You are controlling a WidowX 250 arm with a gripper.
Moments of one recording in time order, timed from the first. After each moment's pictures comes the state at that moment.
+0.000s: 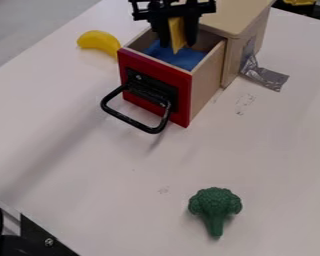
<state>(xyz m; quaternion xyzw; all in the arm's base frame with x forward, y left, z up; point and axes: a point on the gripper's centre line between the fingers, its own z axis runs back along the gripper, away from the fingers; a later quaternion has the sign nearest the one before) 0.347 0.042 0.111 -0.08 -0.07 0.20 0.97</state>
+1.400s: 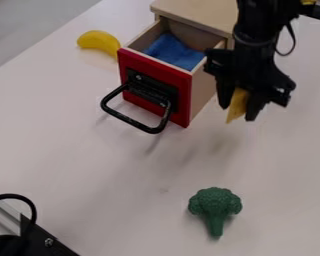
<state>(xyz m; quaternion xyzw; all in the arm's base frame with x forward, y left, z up) 0.313 -0.077 0.064 0.01 -0.09 -0.04 0.99</state>
